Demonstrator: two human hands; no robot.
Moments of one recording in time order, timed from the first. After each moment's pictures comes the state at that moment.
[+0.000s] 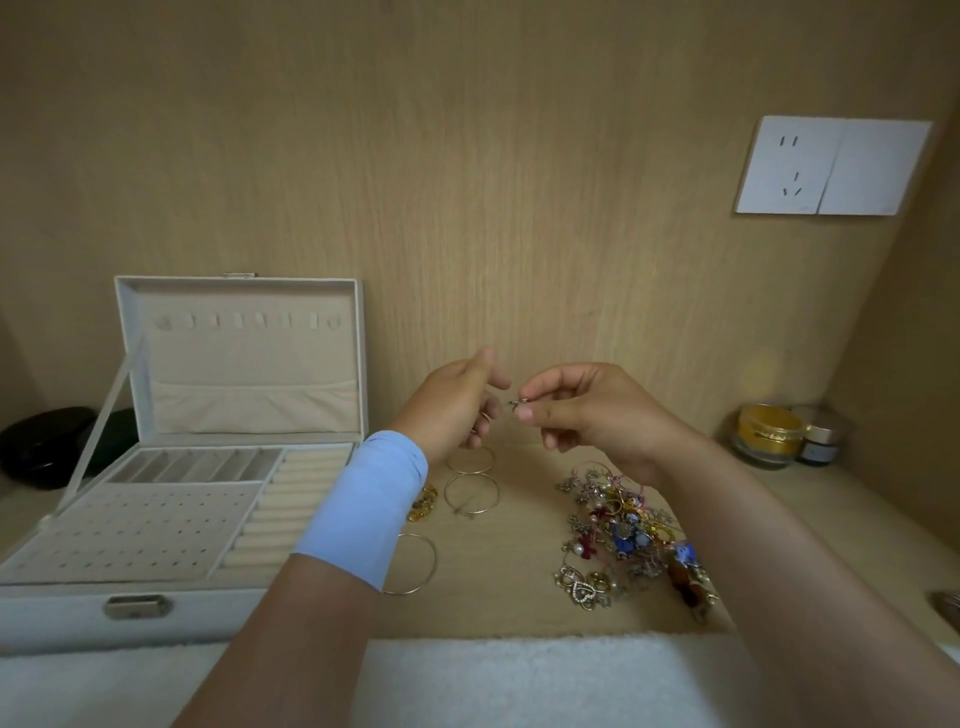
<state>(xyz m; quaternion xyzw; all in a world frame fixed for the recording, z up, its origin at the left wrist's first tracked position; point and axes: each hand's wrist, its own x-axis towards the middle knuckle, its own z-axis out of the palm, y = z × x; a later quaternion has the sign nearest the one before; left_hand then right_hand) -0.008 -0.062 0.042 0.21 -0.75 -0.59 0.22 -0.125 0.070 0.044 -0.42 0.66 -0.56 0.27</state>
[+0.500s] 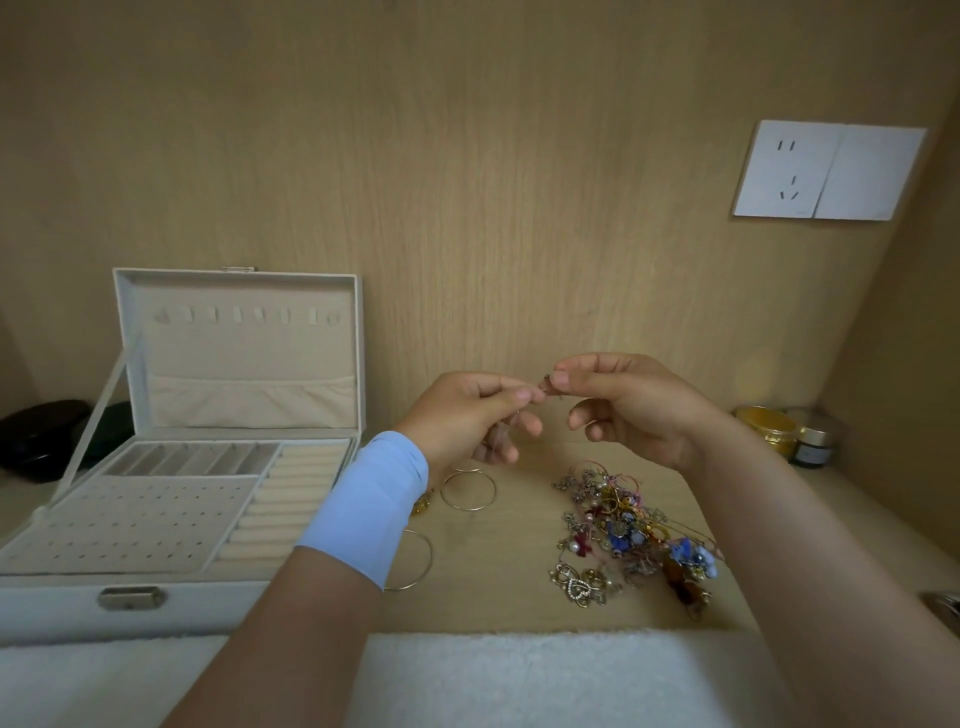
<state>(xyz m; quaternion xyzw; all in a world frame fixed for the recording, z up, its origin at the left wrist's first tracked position) -0.003 -0.055 0.034 0.13 -0.75 -0.63 0.17 -0.143 0.086 0.057 -0.34 0.63 -0.61 0.33</state>
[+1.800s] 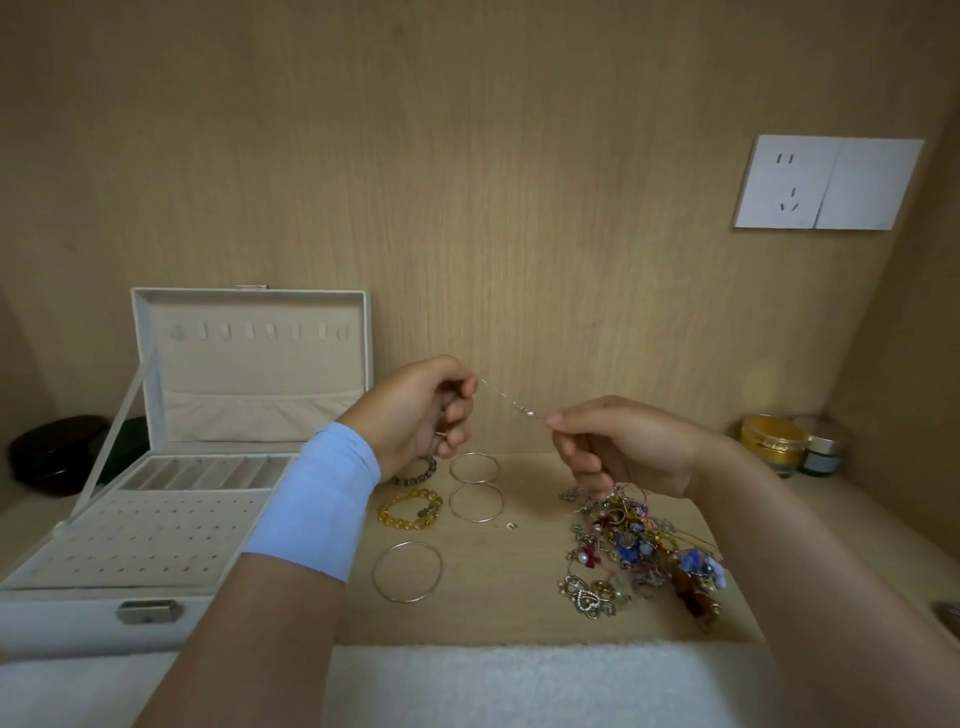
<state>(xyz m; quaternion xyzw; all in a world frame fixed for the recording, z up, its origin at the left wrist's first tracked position) 0.024 -0.077 0.060 0.16 -0.69 -0.68 0.16 -0.144 0.087 0.043 -0.47 0.63 -0.46 0.43</state>
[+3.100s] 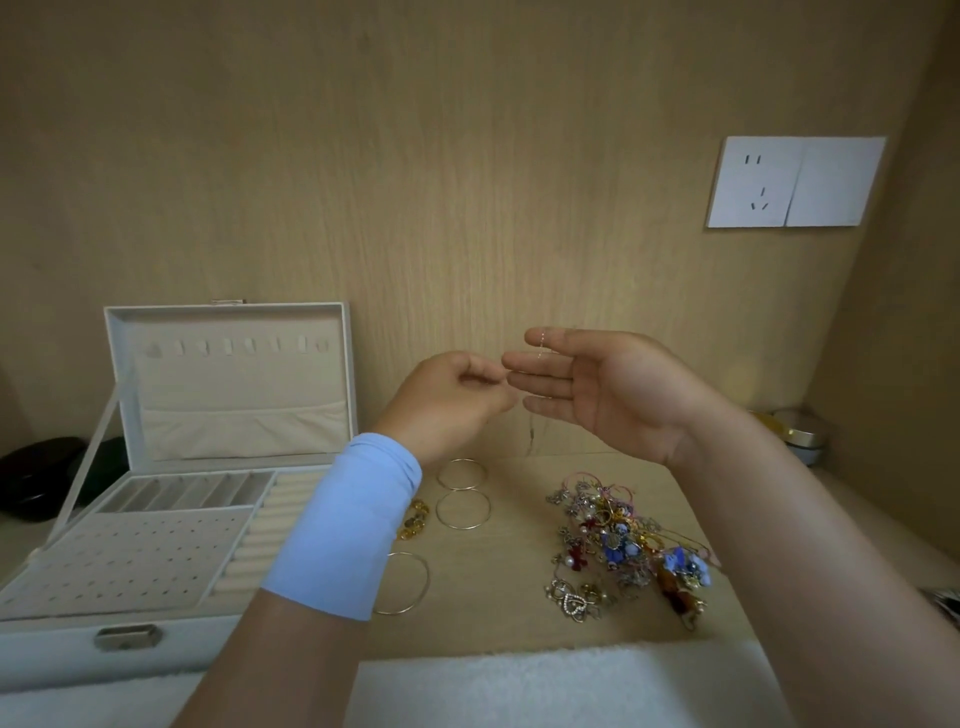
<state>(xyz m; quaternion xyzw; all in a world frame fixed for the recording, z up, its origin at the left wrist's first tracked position) 0.008 -0.038 0.075 0.22 -0.81 -0.48 0.26 -0.115 0.085 0.090 -0.34 0.54 -0.67 0.38</state>
